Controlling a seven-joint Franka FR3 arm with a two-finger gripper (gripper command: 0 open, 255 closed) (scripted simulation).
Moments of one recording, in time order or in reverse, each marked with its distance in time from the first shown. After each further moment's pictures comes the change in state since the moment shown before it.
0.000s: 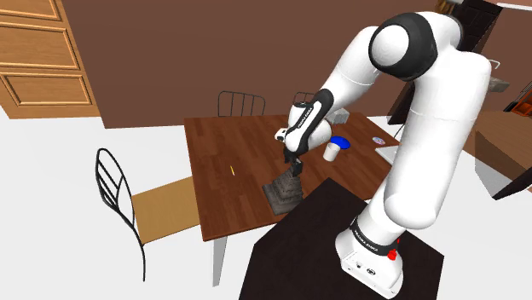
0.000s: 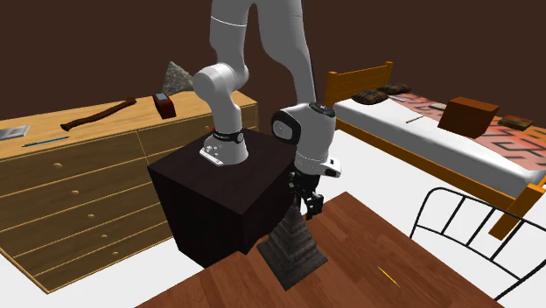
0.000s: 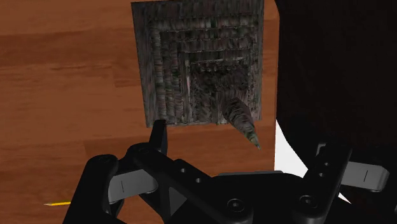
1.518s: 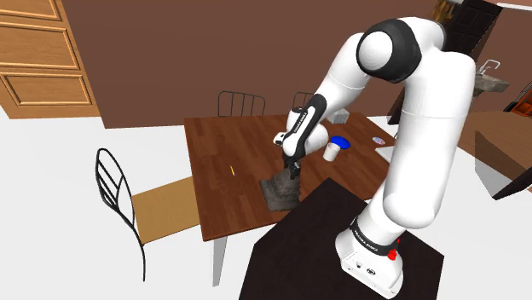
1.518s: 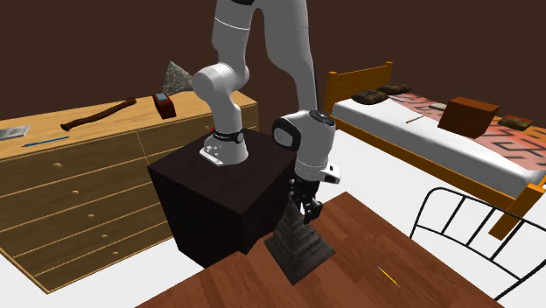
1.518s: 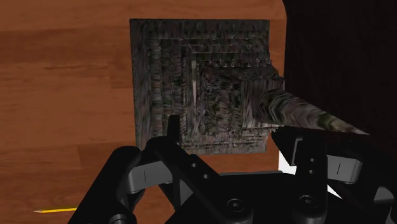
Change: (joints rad) arm -0.026 0.075 0.037 0.019 0.032 0.054 -0.029
